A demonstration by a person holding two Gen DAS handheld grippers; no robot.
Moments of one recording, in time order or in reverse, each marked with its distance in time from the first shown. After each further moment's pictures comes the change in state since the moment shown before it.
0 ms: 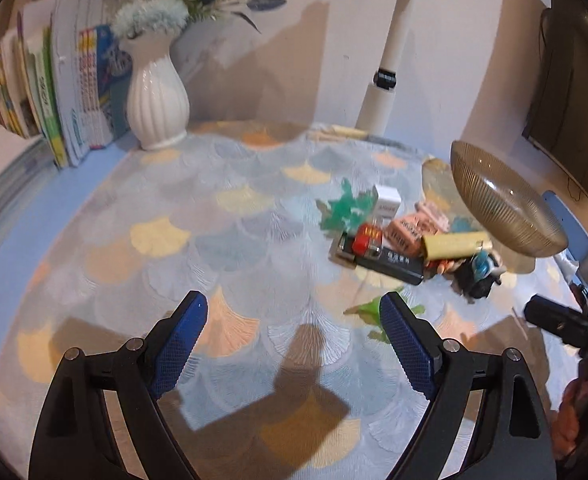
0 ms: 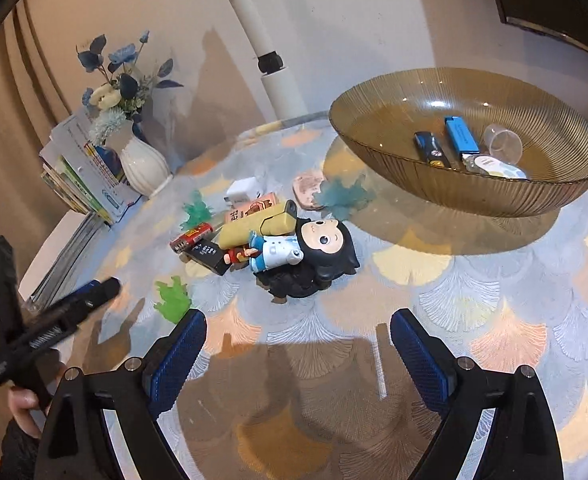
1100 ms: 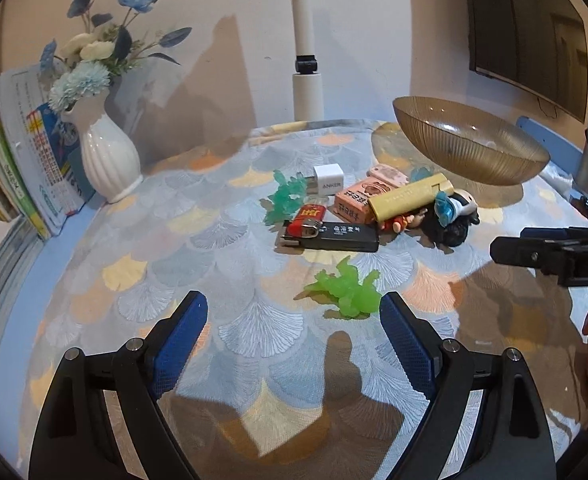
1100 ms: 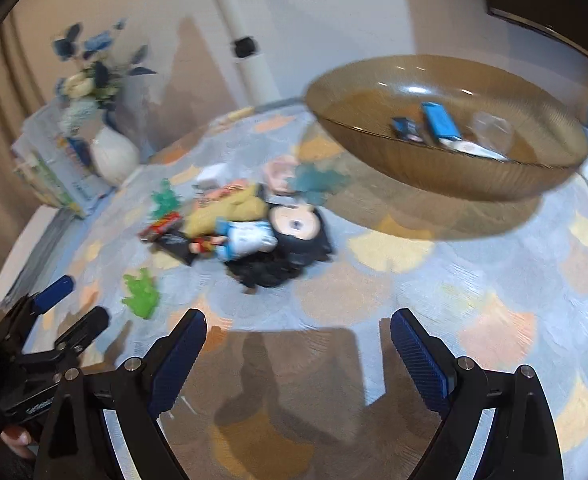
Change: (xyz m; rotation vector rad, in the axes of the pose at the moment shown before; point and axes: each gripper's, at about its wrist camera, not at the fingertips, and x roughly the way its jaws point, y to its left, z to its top) left arm -0.005 -0.054 -0.021 0.296 -0.042 0.021; right arm 0.008 -0.002 -0.001 0.030 0.057 -0.130
